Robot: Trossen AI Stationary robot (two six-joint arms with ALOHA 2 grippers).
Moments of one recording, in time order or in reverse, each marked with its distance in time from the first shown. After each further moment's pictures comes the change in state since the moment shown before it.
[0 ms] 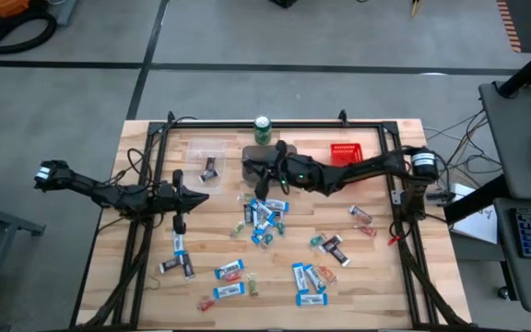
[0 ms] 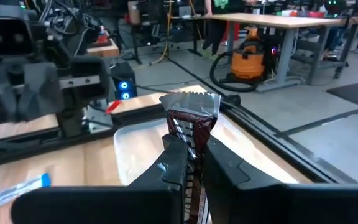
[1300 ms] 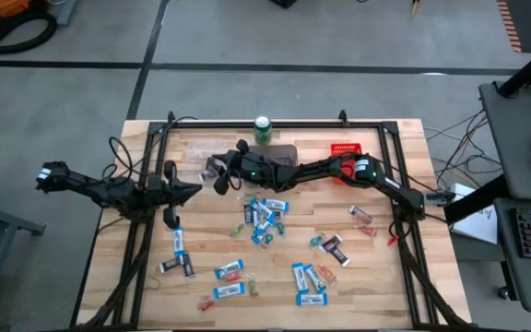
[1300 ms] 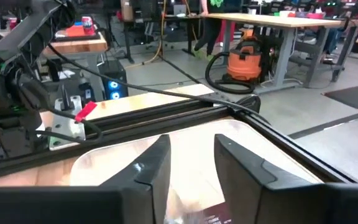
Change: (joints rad) left arm 0.000 -0.043 0.140 -0.030 -0.002 0.075; right arm -0.035 0.514 0.609 -0.093 -0.007 -0.033
